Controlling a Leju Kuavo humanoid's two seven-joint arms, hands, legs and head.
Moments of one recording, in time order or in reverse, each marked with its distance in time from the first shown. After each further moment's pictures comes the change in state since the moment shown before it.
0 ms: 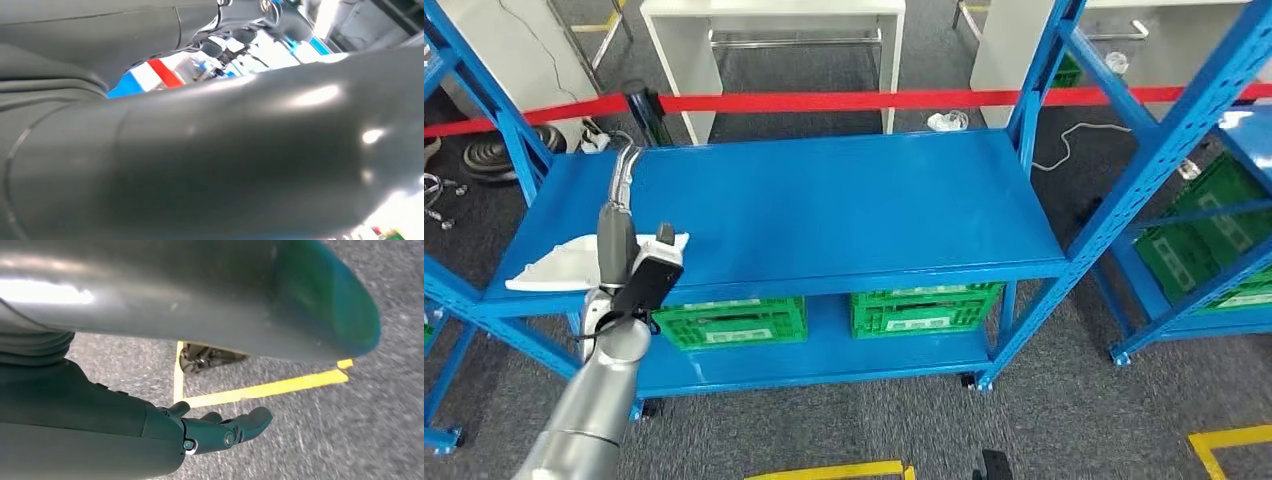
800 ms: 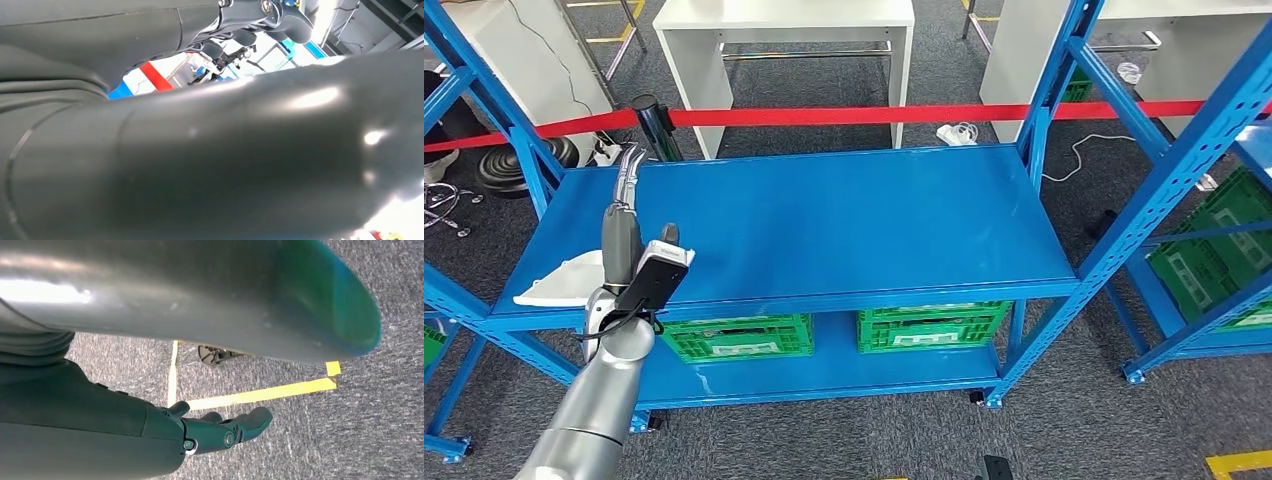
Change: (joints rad) left arm -0.009 -0.005 -0.001 0.021 -0.011 0.002 -0.009; right arm 0.001 0.000 -0.007 0.000 0.005 0.004 -0.001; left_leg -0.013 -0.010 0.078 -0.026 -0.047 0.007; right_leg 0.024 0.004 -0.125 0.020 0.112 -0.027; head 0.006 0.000
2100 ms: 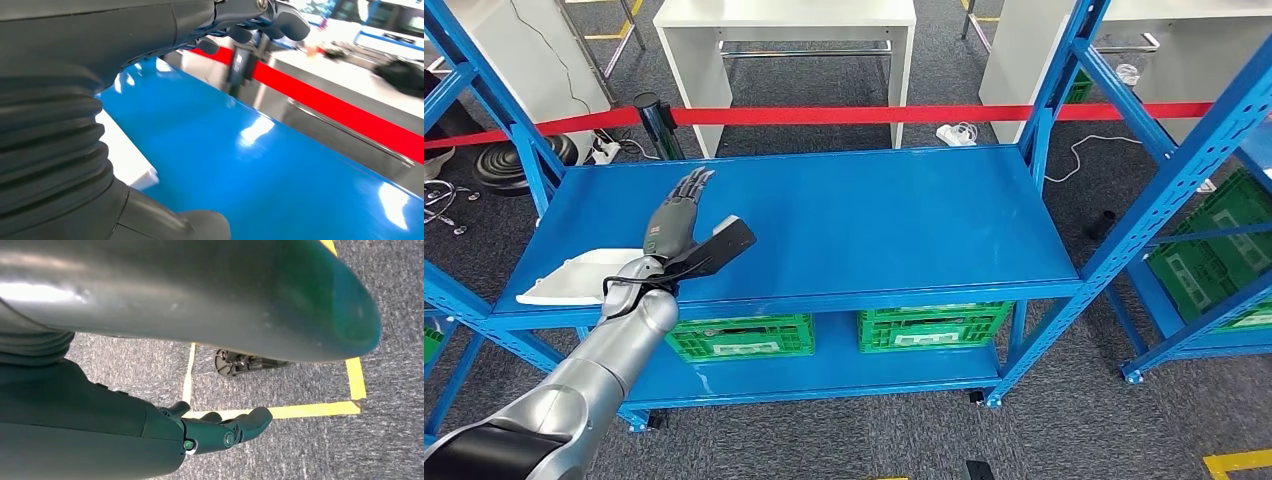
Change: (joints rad) left arm -0.324 -0.006 -0.199 0.604 -0.250 0.009 0.359; right arm 0.005 0.034 -0.001 0.000 0.064 0.024 0.045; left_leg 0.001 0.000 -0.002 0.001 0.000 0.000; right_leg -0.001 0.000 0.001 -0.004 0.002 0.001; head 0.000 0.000
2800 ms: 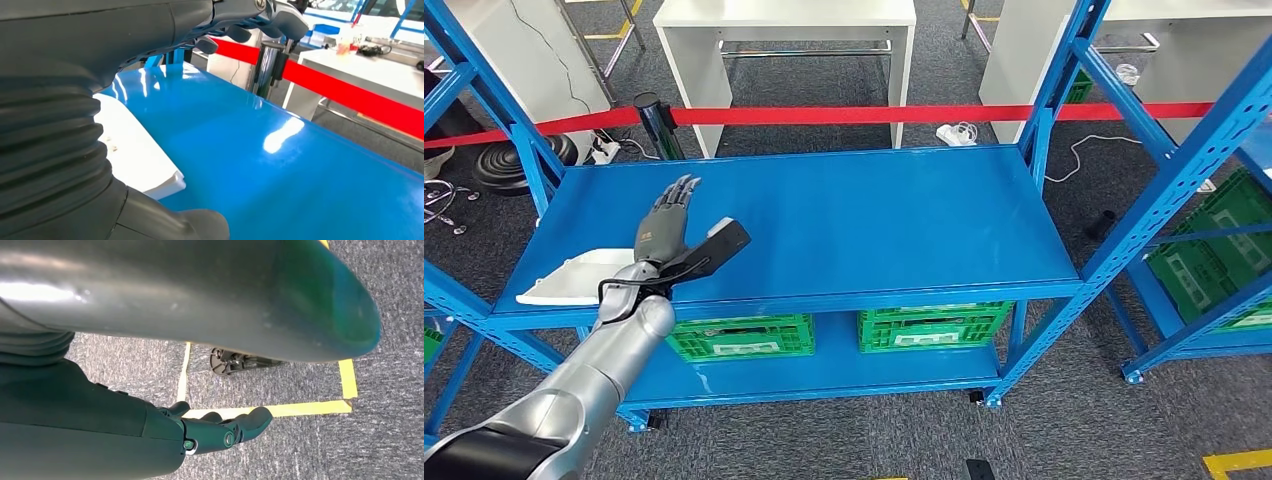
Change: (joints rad) left arm 0.017 0.020 -0.017 -0.005 -0.033 0.012 0.100; right arm 0.000 0.000 -0.001 0.000 0.006 0.000 -0.022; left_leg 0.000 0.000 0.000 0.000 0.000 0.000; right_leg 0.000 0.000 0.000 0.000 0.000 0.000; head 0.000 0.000
